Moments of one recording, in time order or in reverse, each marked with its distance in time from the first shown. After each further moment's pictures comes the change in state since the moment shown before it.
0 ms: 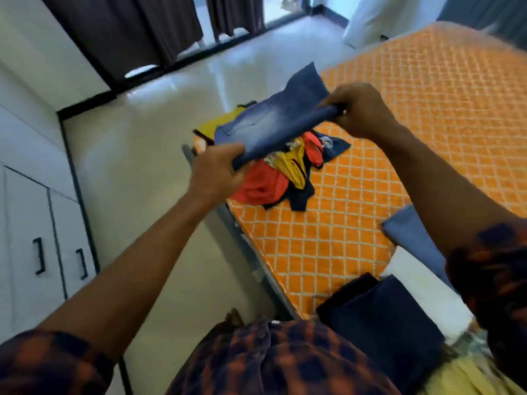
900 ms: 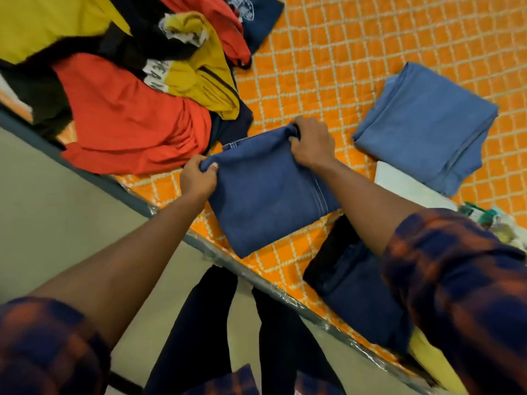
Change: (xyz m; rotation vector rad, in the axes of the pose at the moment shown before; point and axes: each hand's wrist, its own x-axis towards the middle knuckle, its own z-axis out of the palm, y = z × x) left_hand -0.039 -0.119 0.392 -0.497 -0.652 -0.796; right_hand -0.154 0.151 0.317 -0.040 -0.389 0.952
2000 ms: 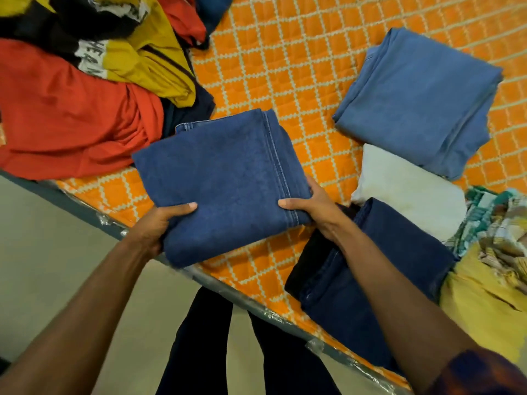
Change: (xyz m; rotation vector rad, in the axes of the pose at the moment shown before) left_hand -0.070 -0.021 0.016 -0.507 -0.388 -0.340; right_hand -0.121 0.102 0.057 1.301 -0.369 0.351
